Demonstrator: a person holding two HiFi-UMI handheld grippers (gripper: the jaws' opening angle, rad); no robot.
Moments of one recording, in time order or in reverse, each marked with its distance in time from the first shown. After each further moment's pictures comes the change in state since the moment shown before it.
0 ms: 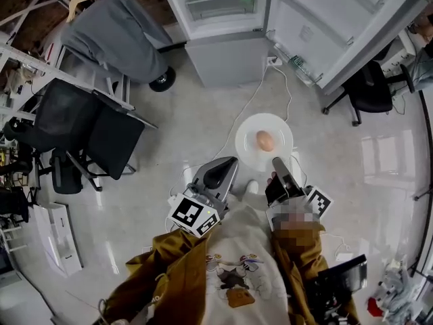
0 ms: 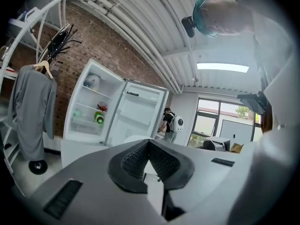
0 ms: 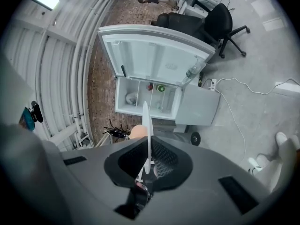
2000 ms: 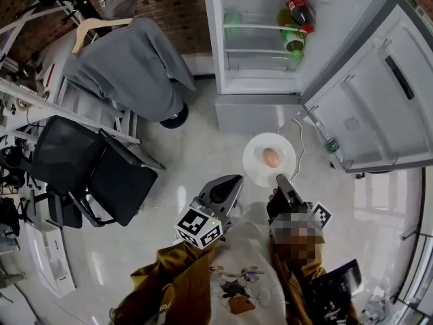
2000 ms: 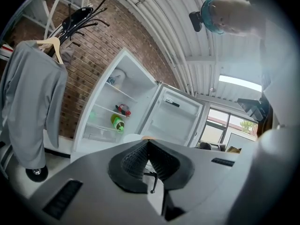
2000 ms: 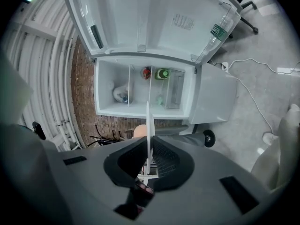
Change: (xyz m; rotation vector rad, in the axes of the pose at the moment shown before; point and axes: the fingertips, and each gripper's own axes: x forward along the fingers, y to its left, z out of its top) left arm 0.093 0.311 0.101 -0.134 0.006 0.006; right arm 0.339 0.034 0.038 0.084 0.016 -0.016
